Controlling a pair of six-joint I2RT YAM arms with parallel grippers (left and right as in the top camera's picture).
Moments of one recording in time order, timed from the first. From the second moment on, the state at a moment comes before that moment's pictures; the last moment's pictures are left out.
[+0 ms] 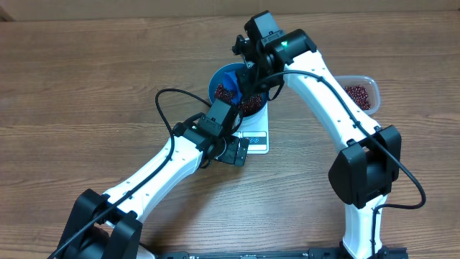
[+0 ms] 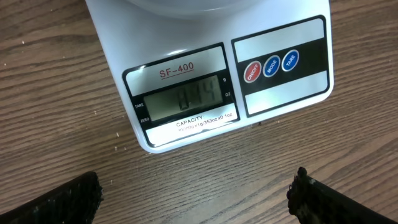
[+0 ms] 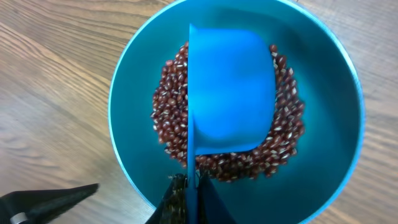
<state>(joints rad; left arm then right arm) -0.58 1.61 1.05 -0.66 0.03 -0.32 0.45 2.11 2.01 -1.14 -0.26 0.08</state>
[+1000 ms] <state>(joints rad) -0.58 1.61 1.04 -0.59 0.03 -0.31 0.18 2.11 2.04 -1.28 -0.70 0.06</state>
